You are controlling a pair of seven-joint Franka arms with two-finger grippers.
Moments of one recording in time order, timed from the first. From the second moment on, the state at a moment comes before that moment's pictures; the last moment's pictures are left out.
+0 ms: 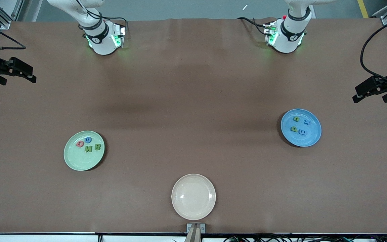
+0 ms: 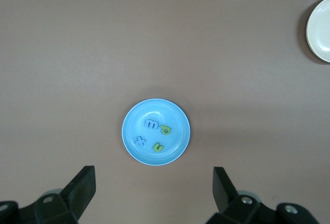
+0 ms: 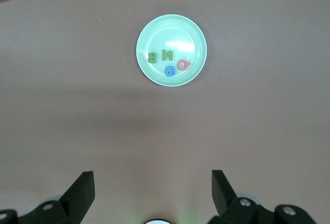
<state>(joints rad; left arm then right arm) 0.07 0.01 -0.06 -1.58 -0.05 1.69 -0.02 -0.01 -0.06 -0.02 -1.60 0.02 1.47 -0.08</state>
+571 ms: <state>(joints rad) 0.07 0.01 -0.06 -1.58 -0.05 1.69 -0.02 0.01 -0.09 -0.02 -1.60 0.02 1.47 -0.02</state>
